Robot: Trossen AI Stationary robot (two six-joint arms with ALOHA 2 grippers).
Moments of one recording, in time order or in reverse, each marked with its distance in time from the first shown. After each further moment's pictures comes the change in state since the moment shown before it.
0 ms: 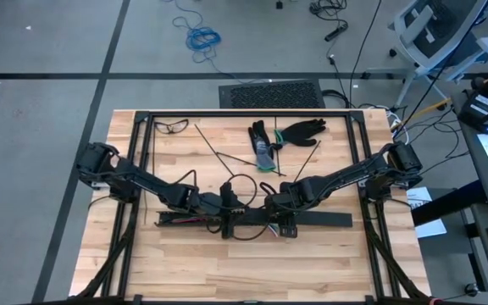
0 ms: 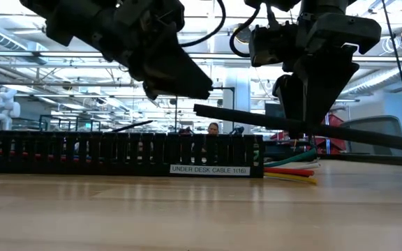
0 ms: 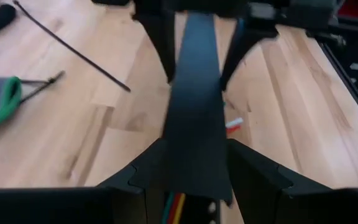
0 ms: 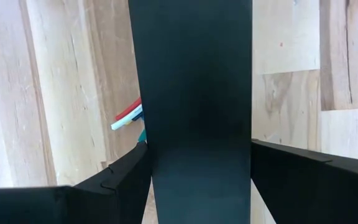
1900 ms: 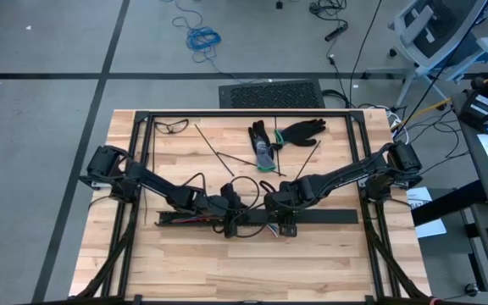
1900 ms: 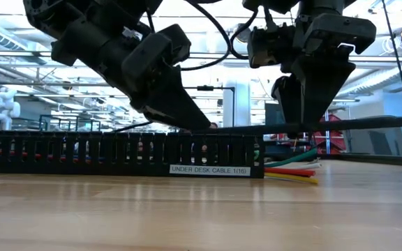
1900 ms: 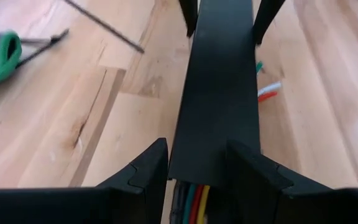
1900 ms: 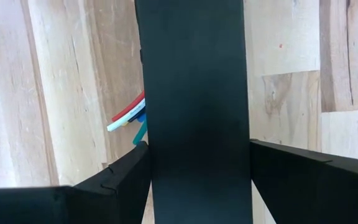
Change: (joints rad) left arm 0.019 0.103 0.000 0.001 -0.014 -0.004; right arm -0.013 0.000 0.000 0.005 -0.023 -0.006
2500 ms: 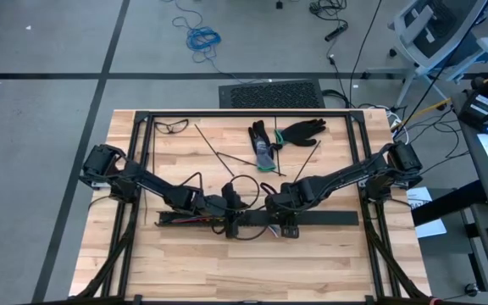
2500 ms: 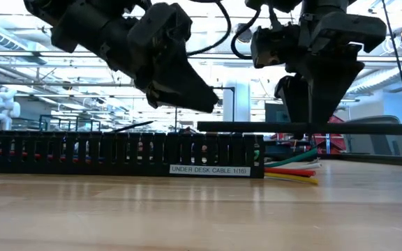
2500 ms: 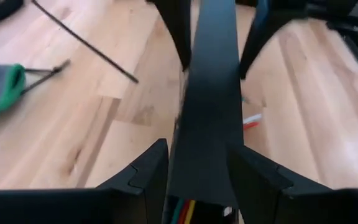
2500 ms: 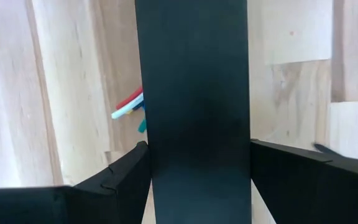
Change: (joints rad) left arm -0.015 -0.045 0.027 -0.001 -0.025 -0.016; right arm 0.017 0.000 0.000 -0.025 -0.004 0.000
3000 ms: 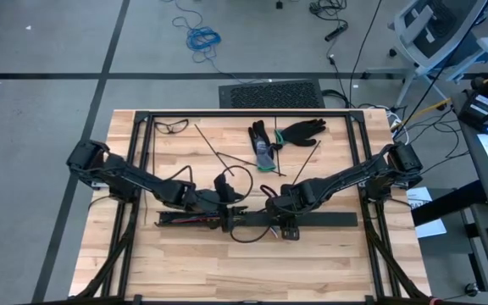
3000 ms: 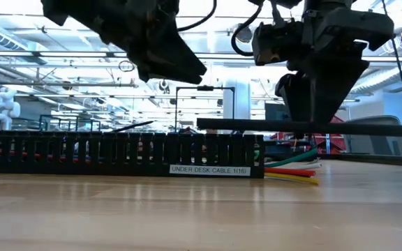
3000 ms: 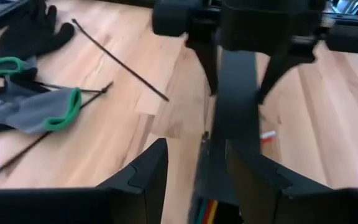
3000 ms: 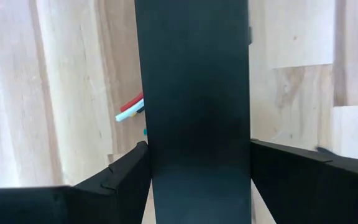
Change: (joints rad) left arm -0.013 -0.153 0.009 -0.166 -0.106 0.016; right arm 0.016 0.000 0.000 0.011 0.022 0.008
